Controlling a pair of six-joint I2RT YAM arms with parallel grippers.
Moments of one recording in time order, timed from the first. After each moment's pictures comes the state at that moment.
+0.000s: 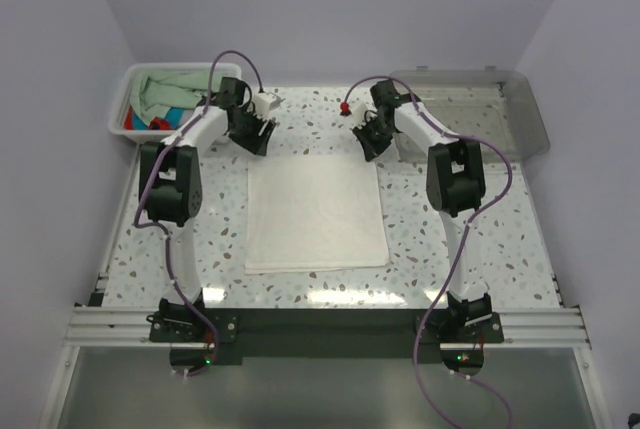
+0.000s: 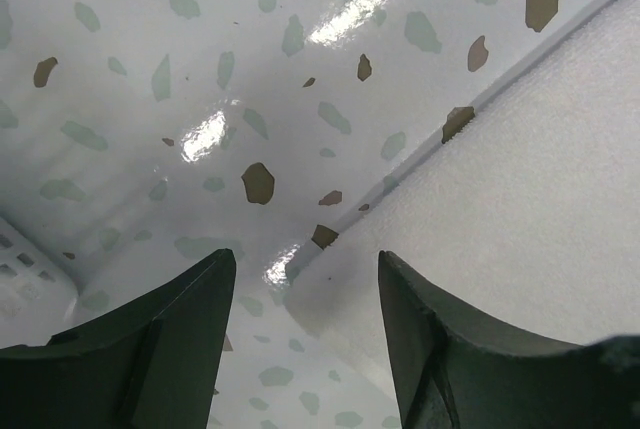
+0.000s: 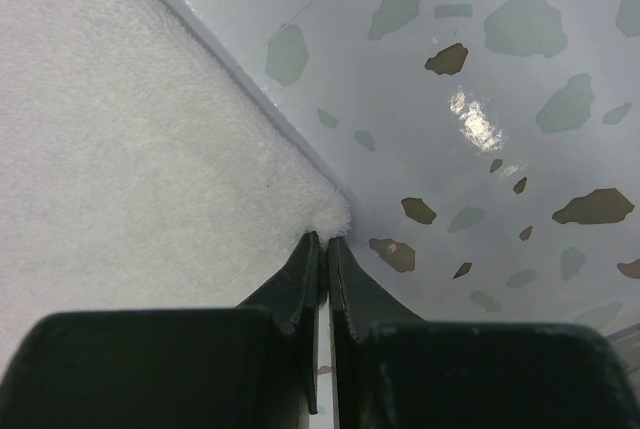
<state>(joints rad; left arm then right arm) -0.15 2.15 1.71 -0.64 0.28 0.40 0.30 2.36 1.99 -0.87 -0.28 -0.52</state>
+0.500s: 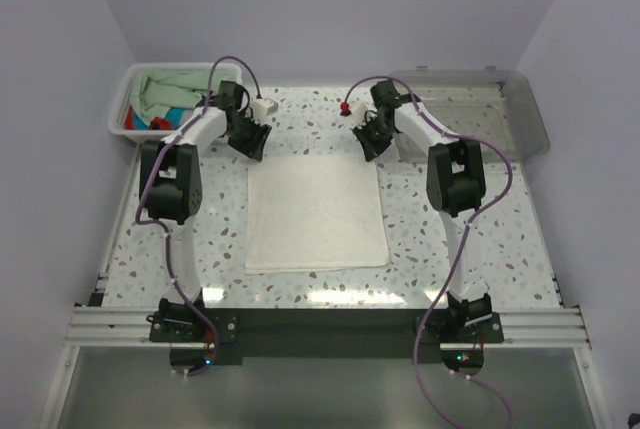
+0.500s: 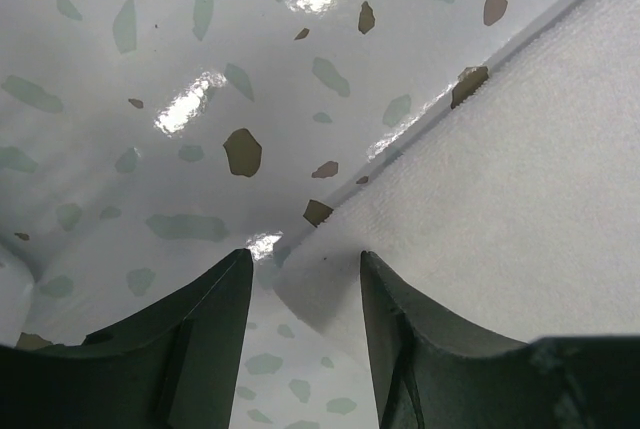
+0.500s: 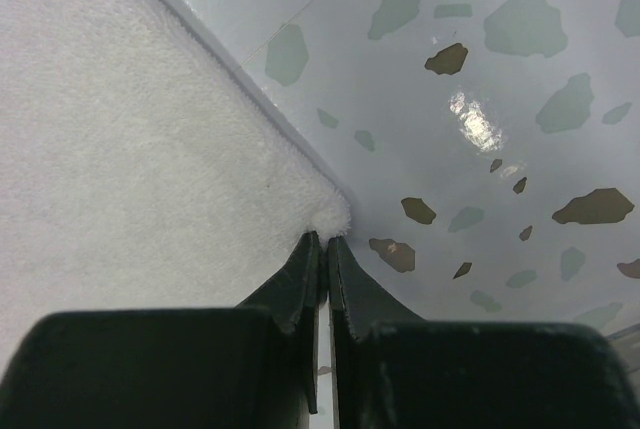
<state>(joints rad) -0.14 2.16 1.71 -0.70 0.29 0.40 0.30 2.36 1.99 -0.87 -0.28 -0.52</state>
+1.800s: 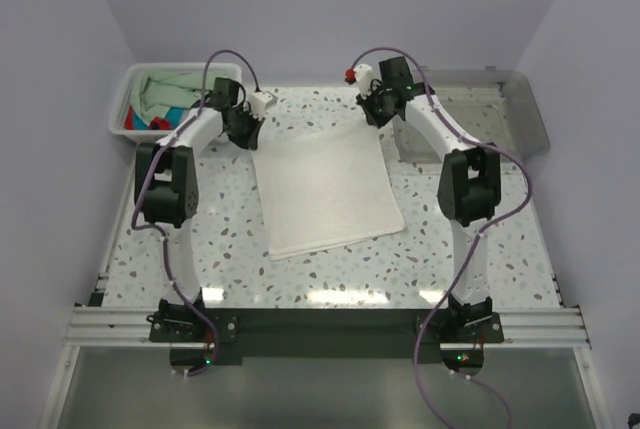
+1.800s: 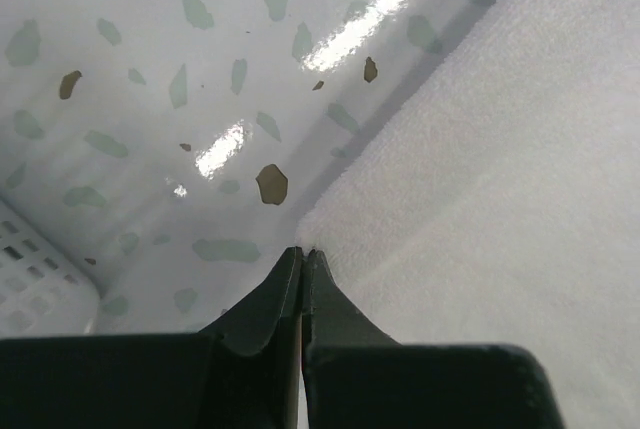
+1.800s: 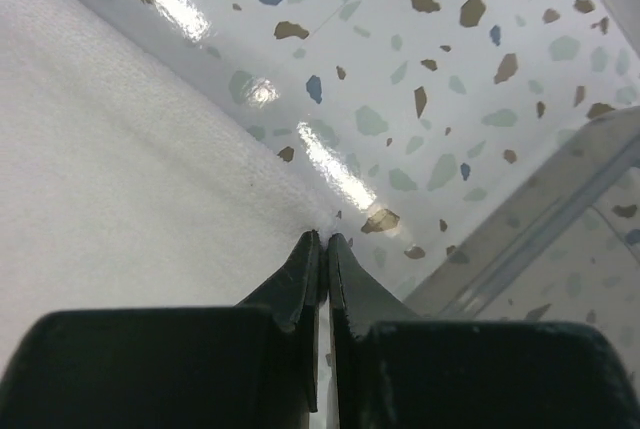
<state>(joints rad) -0.12 2.14 1.68 -0.60 0.33 0.45 0.29 2.21 1.97 -0.64 -0.19 -0.48</state>
